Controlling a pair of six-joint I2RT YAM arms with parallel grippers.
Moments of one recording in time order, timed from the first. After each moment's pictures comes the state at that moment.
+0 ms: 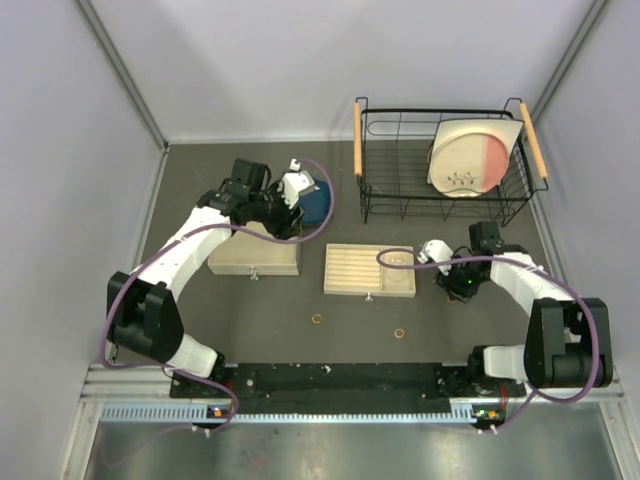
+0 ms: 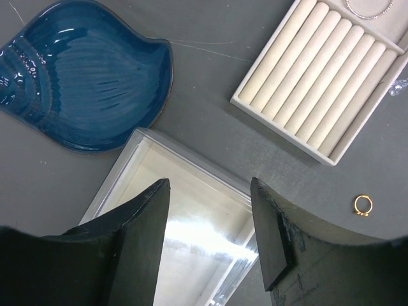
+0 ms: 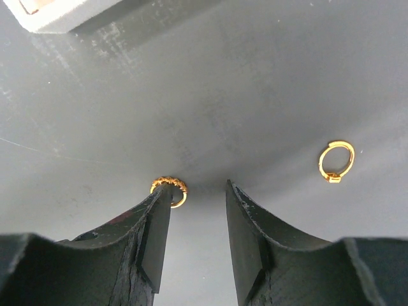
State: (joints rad) left arm -0.35 1.49 1.23 -0.57 0.48 0.50; right arm 0.01 1.30 0.64 -0.64 -0.32 -1.05
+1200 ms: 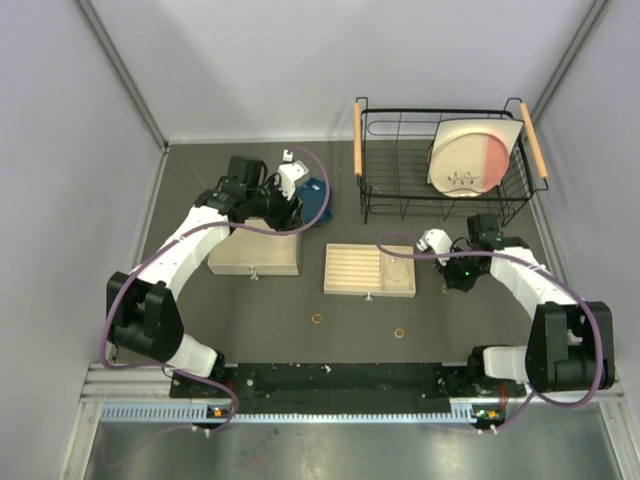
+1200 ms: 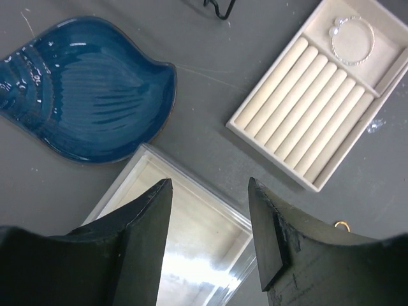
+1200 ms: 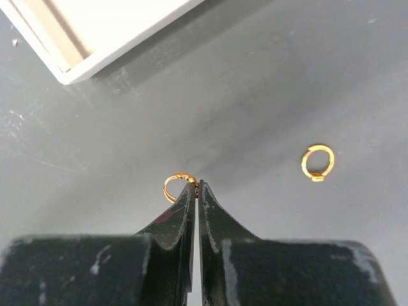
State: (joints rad) left arm -0.33 1.49 1.23 -0.51 0.52 0.39; right arm 0.05 1.29 0.70 -0.69 -0.35 -0.92
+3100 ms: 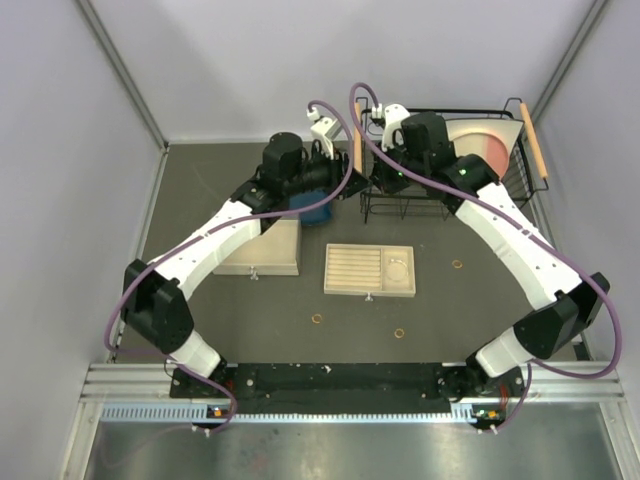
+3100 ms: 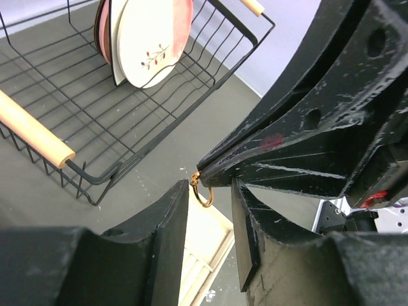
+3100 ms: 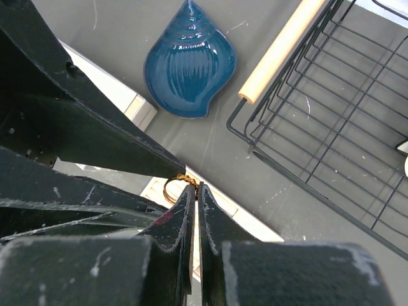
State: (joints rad) left arm -0.60 1.58 1.41 0.01 0.51 -0.37; right arm 0.58 1.51 1.68 -0.73 -0.07 0.08
